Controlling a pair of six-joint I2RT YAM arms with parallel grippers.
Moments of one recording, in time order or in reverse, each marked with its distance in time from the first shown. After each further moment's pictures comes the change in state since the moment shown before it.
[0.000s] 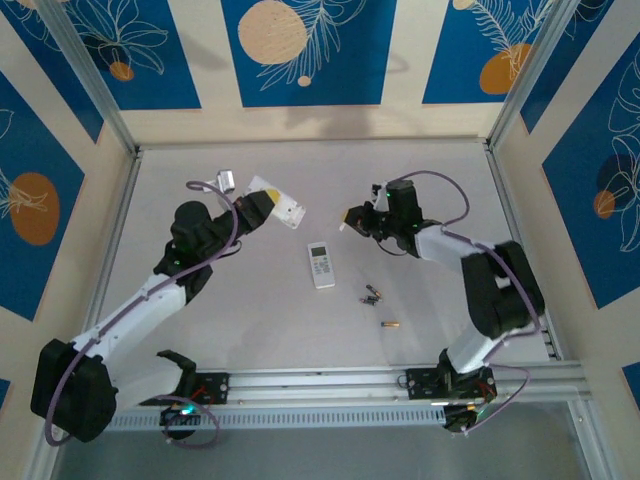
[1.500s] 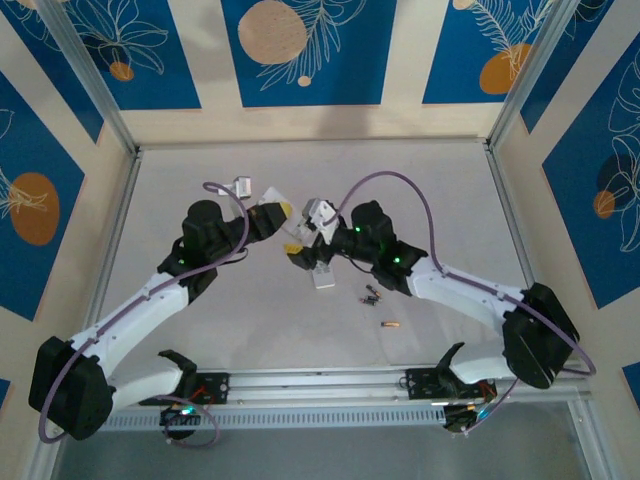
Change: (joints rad) left arm -0.075 0.009 0.046 -0.156 0.014 0.117; right arm 0.448 -0.318 -0.027 0.101 0.251 -1.050
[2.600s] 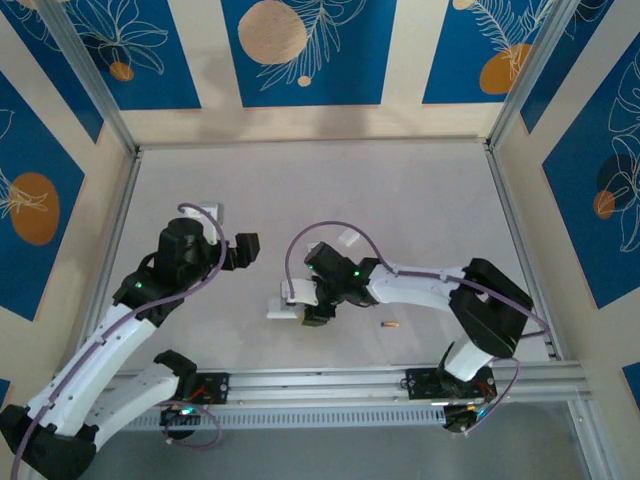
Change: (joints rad) left arm 0.015 -0.281 0.081 -0.780 -0.465 0.520; right arm 0.187 0.256 0.014 -0.542 -0.010 -0.396
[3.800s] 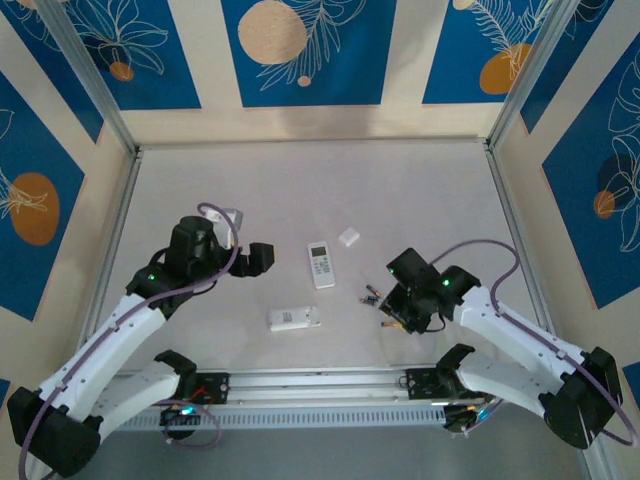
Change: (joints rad) left arm 0.016 0.063 -0.044 0.048 0.275 -0.018; right arm -0.297 -0.653 -0.210 -0.722 0.184 1.985
